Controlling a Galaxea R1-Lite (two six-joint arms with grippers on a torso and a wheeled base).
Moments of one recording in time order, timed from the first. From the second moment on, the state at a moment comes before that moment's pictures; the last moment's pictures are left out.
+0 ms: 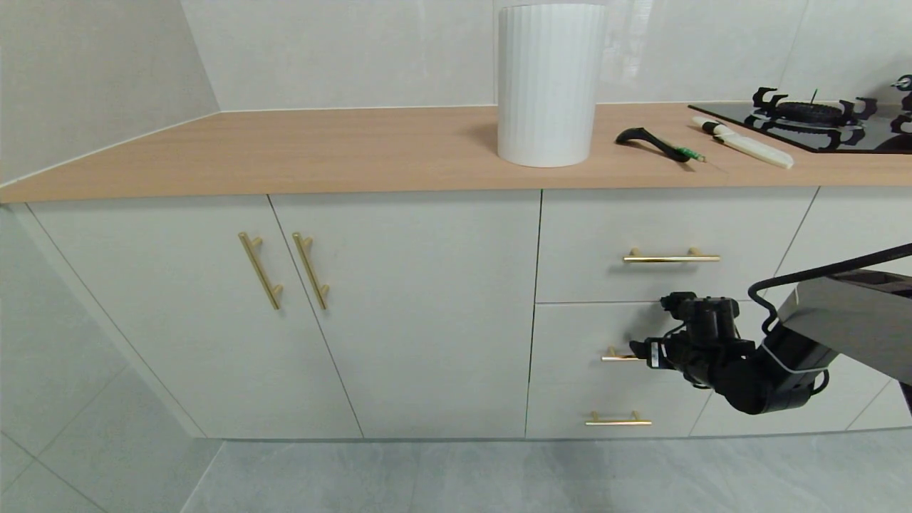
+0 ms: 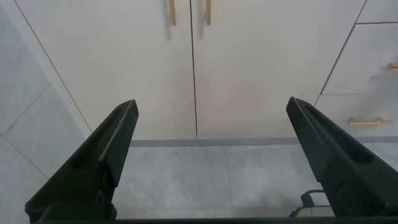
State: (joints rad) left arm 0.01 0.00 0.00 0.00 -0.02 0.01; right arm 0.13 2.39 -1.01 -0.86 -0.16 0.07
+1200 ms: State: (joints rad) left arm 0.01 0.00 0.00 0.00 -0.02 0.01; right arm 0.14 2.43 -0.96 -0.88 -0.18 0.01
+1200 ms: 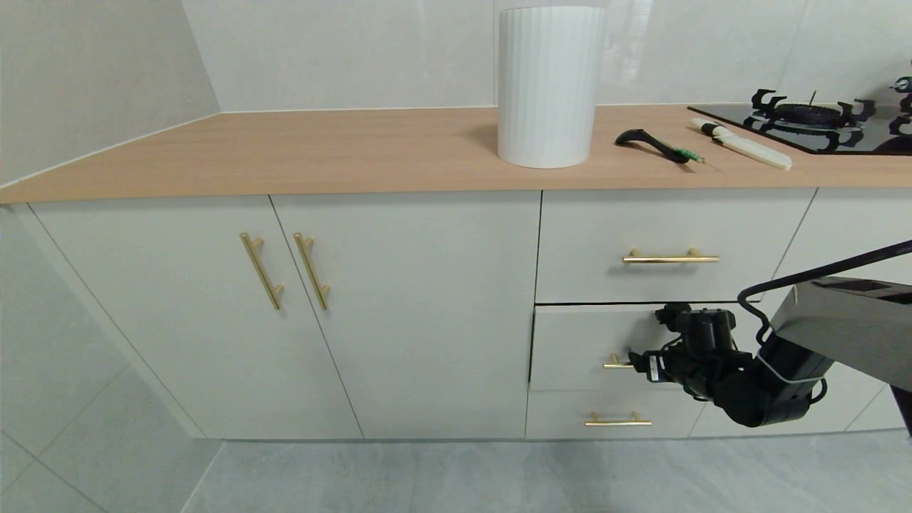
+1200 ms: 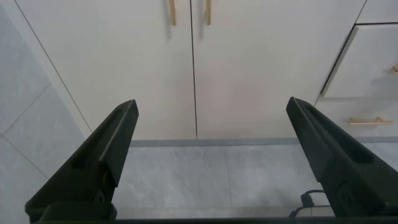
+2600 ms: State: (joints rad) left arm 0.01 0.00 0.00 0.00 -0.02 0.01; right arm 0.19 1.93 -0.98 -0.41 -0.10 0.05
